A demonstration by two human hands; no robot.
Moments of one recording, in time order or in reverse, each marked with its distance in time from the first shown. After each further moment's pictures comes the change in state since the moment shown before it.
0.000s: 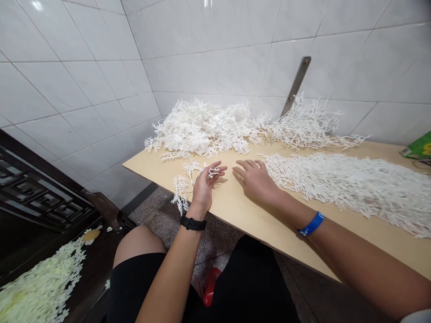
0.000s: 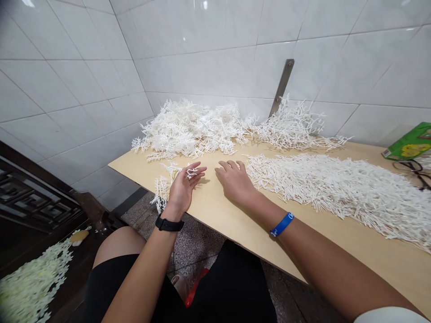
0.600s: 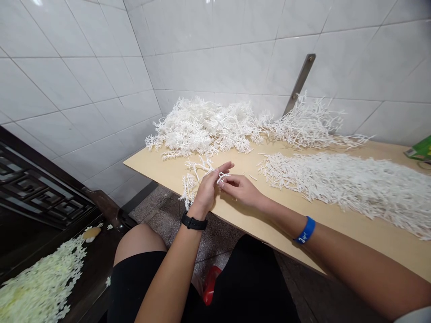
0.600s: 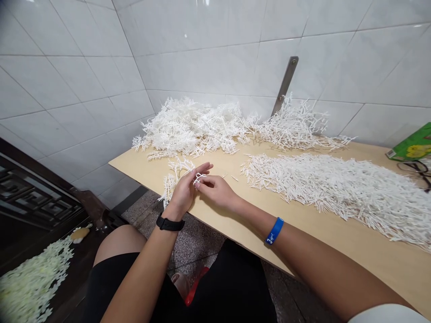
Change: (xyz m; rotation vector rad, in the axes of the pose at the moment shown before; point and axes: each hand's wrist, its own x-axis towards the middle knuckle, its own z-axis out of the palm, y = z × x) left_hand -0.003 -0.003 -0.001 0.094 -0.207 0.016; right_hand 0.008 -0.054 0.004 1.280 -0.118 0.150
